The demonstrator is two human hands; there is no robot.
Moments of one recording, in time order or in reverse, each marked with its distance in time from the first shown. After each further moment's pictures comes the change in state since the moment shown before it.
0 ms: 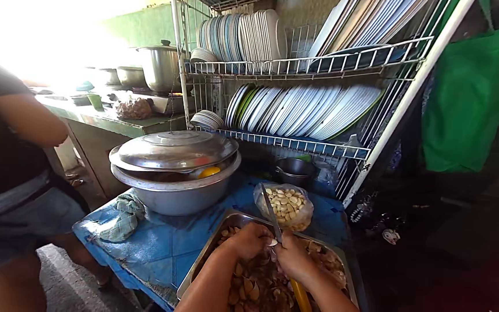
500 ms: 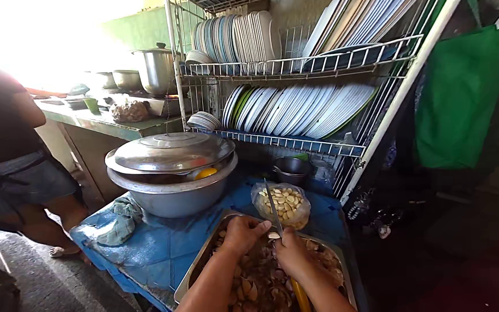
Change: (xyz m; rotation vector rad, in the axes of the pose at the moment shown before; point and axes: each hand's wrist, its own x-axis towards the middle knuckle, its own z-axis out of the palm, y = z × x) left_hand 0.005 -0.005 0.006 -0.080 0.443 -0.119; right_hand -0.003 -0.005 -0.002 -0.114 0.138 0.021
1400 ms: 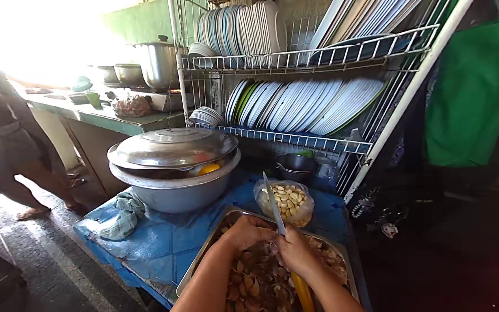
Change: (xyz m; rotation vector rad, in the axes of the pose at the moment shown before) left_hand -0.003 0.005 -0.009 -0.308 -0.331 -0.062; right_hand -0.003 0.002 -0.003 0.206 -0.076 -0.075
